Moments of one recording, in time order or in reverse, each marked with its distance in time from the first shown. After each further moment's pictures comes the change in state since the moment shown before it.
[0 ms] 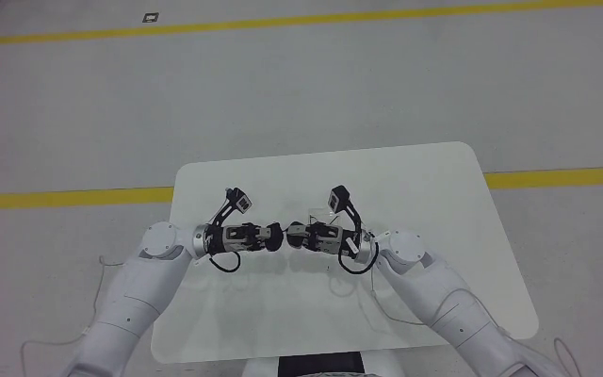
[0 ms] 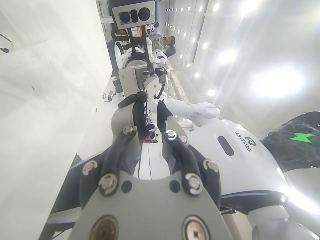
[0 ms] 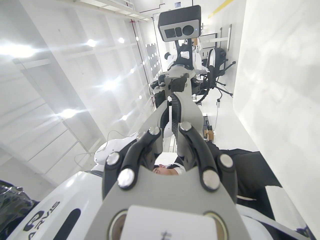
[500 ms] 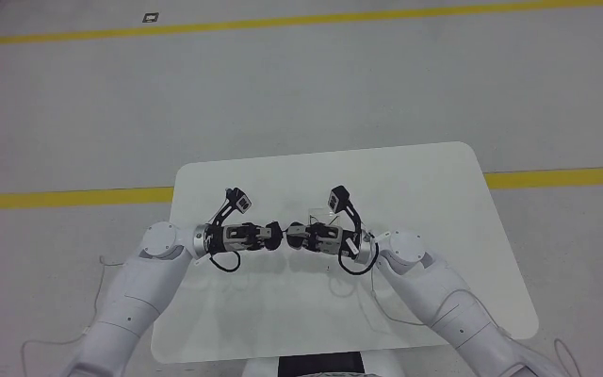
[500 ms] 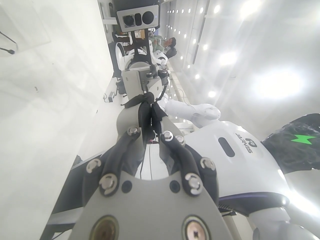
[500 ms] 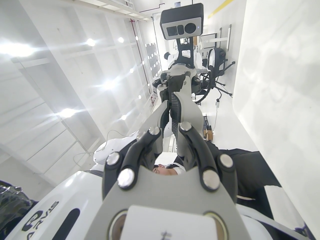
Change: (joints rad) left arm -0.005 -0.002 0.003 0.010 0.007 0.000 0.007; right arm -0.003 0.000 0.002 -0.007 -0.008 -0.001 0.008
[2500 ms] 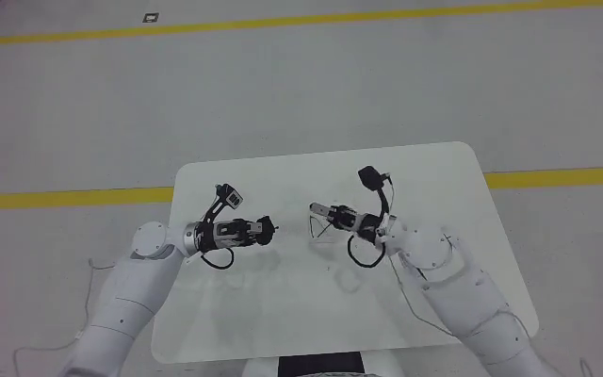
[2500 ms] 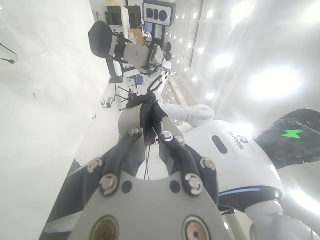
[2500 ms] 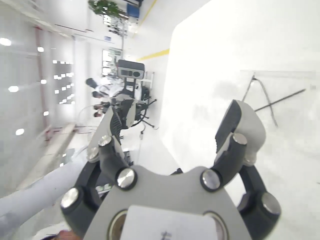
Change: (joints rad) left arm 0.026 0.011 -0.065 -0.023 -0.028 0.000 -0.016; right arm -0.130 0.084 0.170 -0.415 -0.752 0.329 -0.198
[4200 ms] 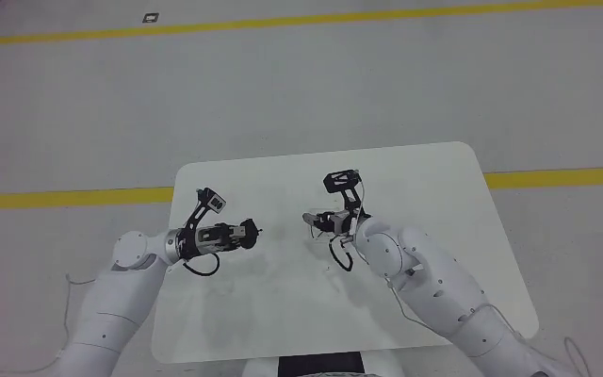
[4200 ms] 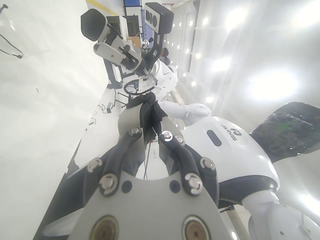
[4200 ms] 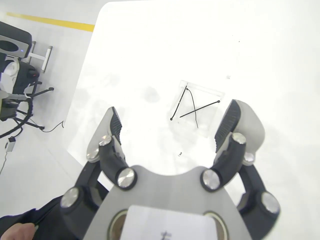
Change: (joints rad) left arm 0.104 0.042 -0.116 -0.075 -0.024 0.000 -0.016; right arm 0.139 -0.028 -0.210 0.001 -0.602 0.169 0.080
